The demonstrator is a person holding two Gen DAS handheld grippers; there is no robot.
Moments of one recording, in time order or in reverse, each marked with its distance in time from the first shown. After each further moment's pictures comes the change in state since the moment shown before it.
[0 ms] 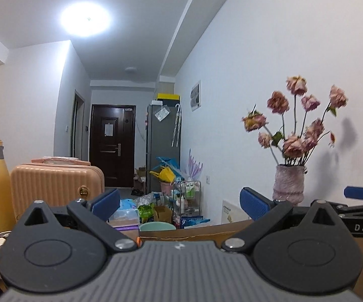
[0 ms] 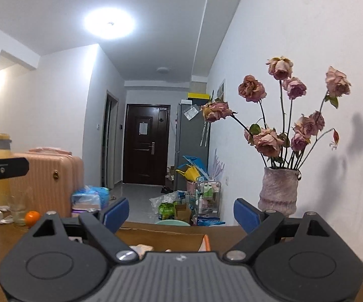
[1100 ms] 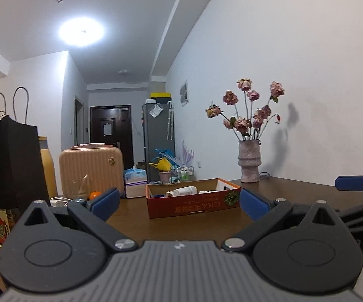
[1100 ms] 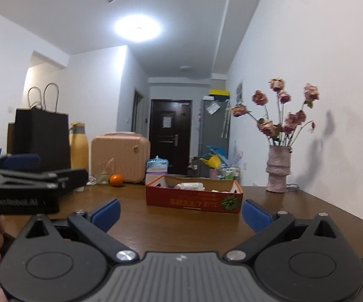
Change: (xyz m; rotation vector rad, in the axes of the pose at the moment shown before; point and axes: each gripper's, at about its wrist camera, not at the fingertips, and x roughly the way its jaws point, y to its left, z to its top) left arm -0.348 -0.034 -0.063 0.071 0.033 -0.010; right arm -0.366 0.098 -0.075 -0.022 0.035 0.085
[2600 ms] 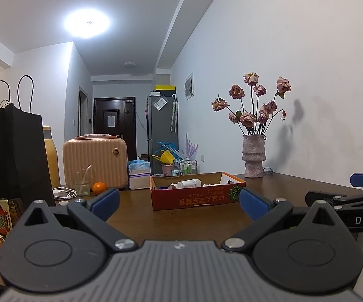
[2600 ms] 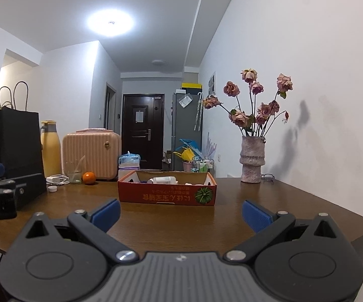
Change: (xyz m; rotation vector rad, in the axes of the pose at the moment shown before) left arm 0.004 0.012 -0.002 -0.021 0.030 0.009; right arm 0.012 -0.010 0.004 0.044 0.030 -0.133
